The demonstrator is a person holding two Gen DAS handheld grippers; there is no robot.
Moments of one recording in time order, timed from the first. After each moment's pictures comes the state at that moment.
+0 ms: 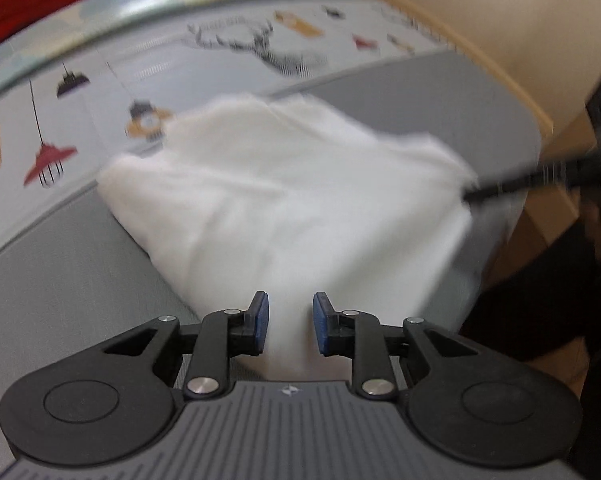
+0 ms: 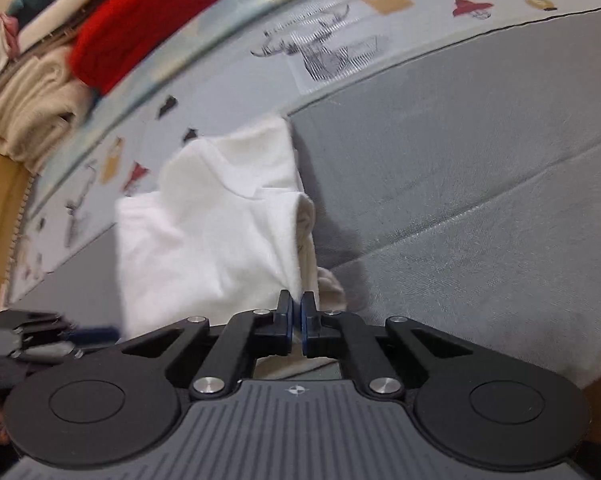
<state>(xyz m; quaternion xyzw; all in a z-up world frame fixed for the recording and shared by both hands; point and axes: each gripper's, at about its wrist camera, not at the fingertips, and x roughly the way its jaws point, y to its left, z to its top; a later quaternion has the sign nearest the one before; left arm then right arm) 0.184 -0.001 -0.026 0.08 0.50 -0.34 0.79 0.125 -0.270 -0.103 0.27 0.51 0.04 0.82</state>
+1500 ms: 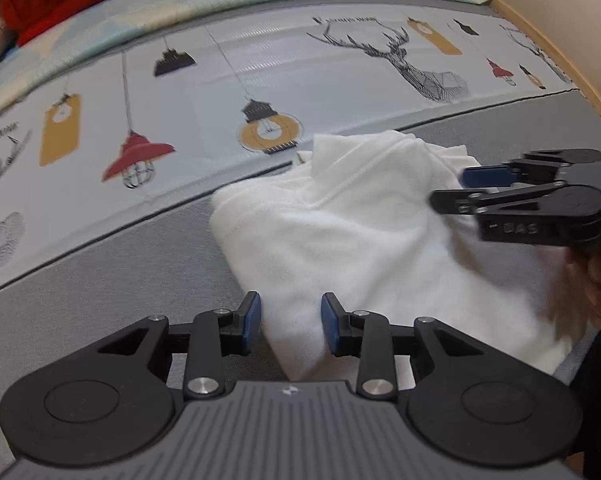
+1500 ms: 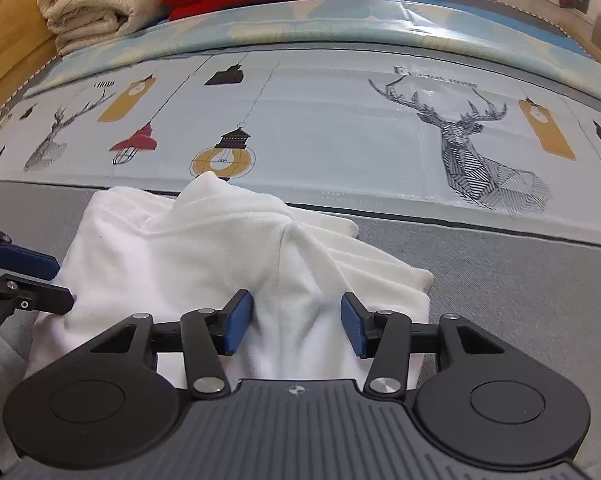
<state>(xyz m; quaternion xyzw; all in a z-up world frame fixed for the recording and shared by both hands) 0.268 -0.009 -0.048 0.09 0.54 -0.17 0.82 0.272 -0.182 -0.136 0.03 0.46 0.12 0.88</state>
